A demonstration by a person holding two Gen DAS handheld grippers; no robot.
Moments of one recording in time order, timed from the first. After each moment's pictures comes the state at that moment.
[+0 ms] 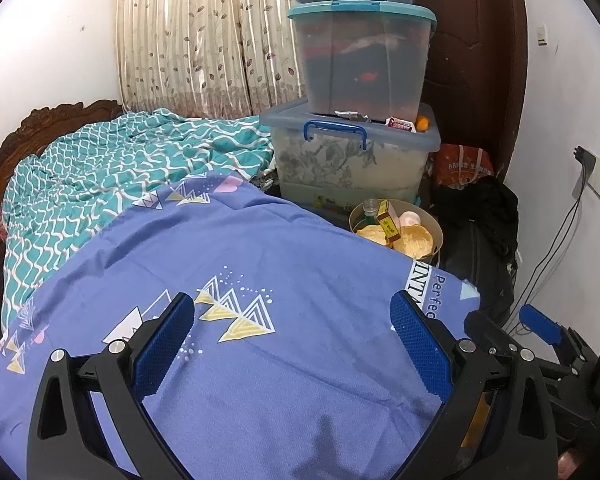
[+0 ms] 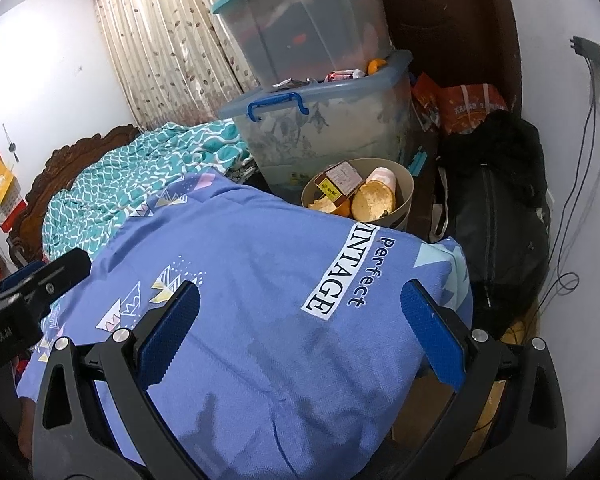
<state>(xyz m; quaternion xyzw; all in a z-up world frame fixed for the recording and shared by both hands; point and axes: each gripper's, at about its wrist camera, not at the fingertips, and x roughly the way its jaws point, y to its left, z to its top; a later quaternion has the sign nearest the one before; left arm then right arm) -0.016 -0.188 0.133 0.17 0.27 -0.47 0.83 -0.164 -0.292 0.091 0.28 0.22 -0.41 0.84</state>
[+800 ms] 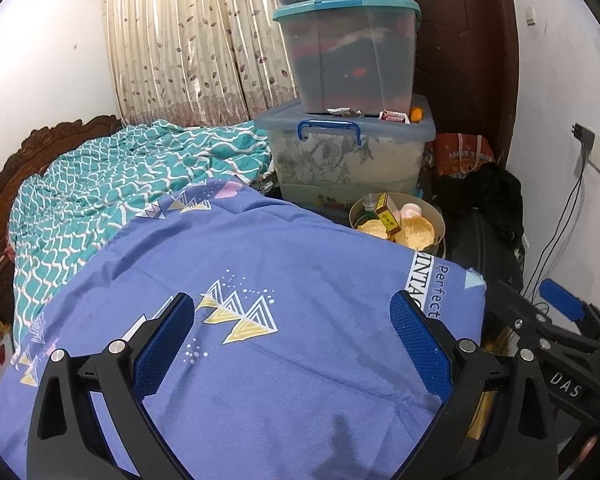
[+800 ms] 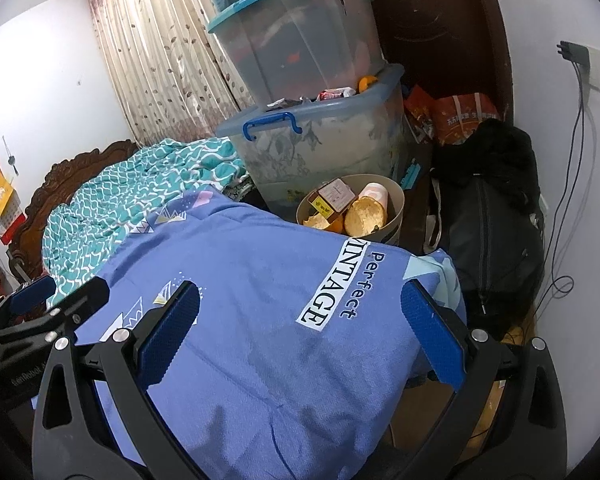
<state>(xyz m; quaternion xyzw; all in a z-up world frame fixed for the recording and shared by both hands) -0.032 -0.192 0.130 0.21 0.24 -0.46 0.83 -0.178 -0.290 0.105 0.28 0.20 -0.42 0.84</state>
